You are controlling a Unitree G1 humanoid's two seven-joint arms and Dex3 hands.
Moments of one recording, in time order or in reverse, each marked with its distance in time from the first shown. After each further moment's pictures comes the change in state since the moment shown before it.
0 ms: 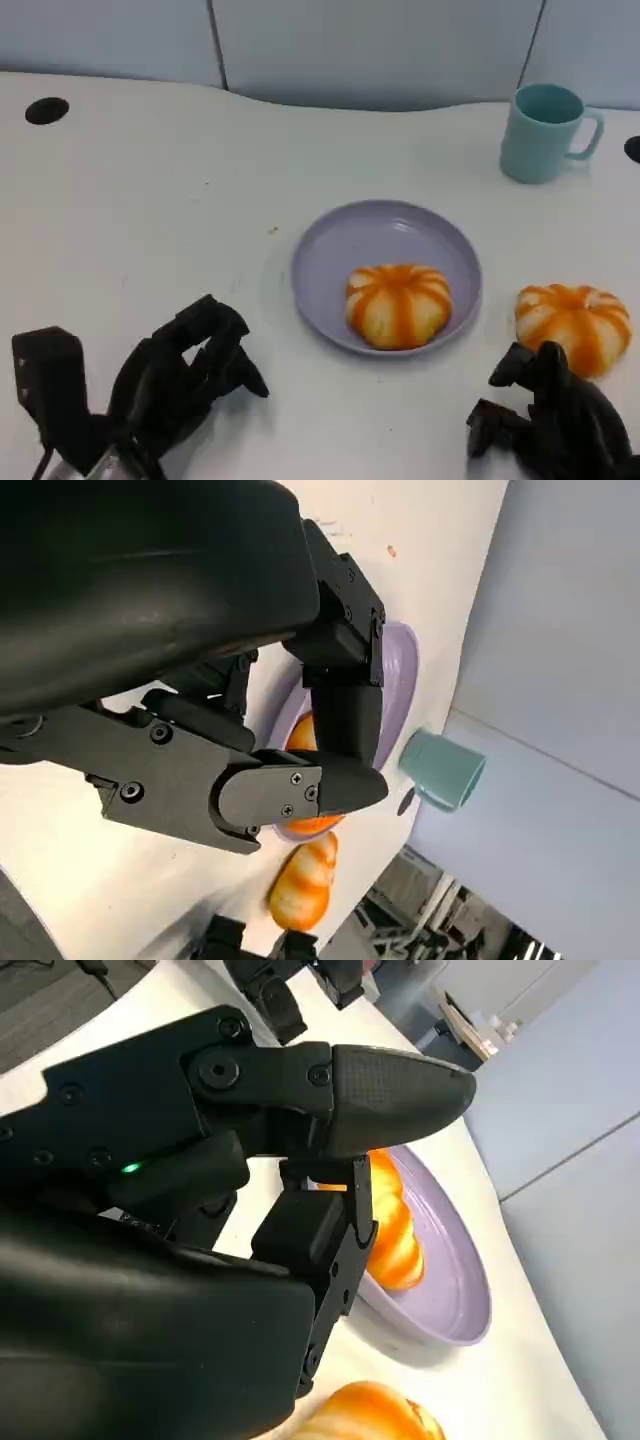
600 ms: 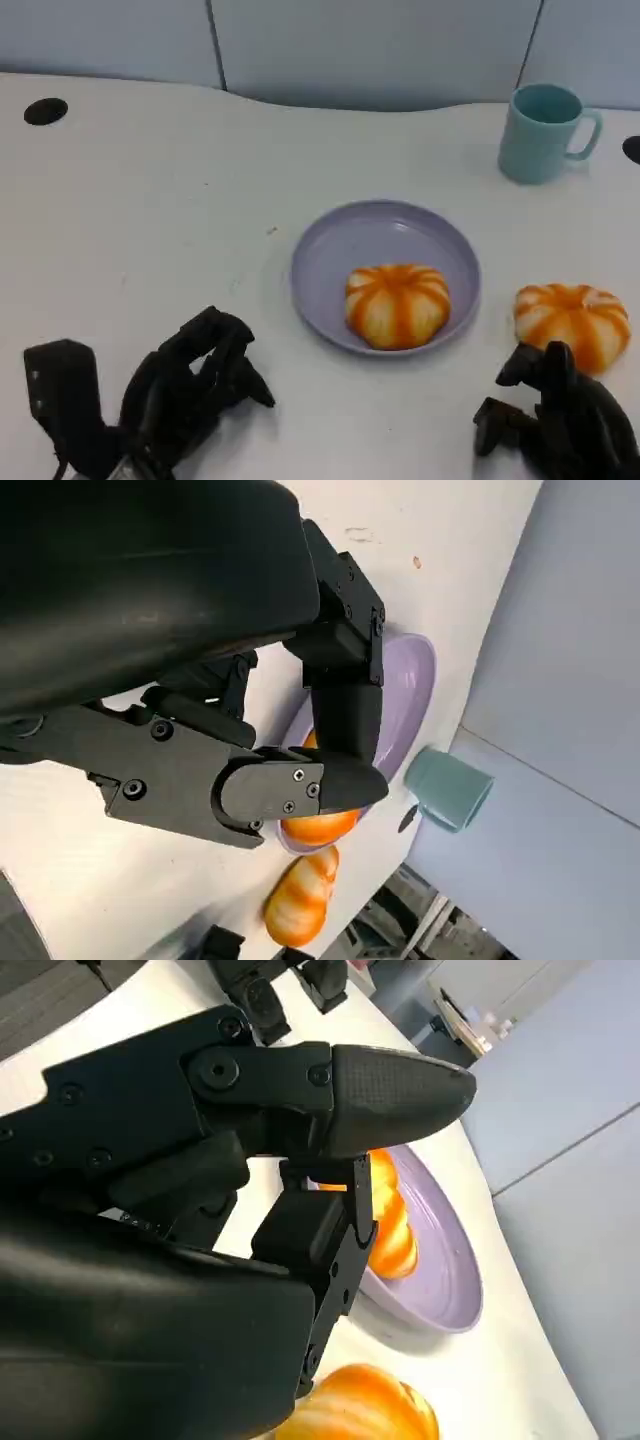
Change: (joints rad) left arm 0.014 -0.036 0.007 0.023 0.004 -0.008 0.041; right arm -0.008 -0.010 -0.013 0.026 -0.003 -0.028 0.007
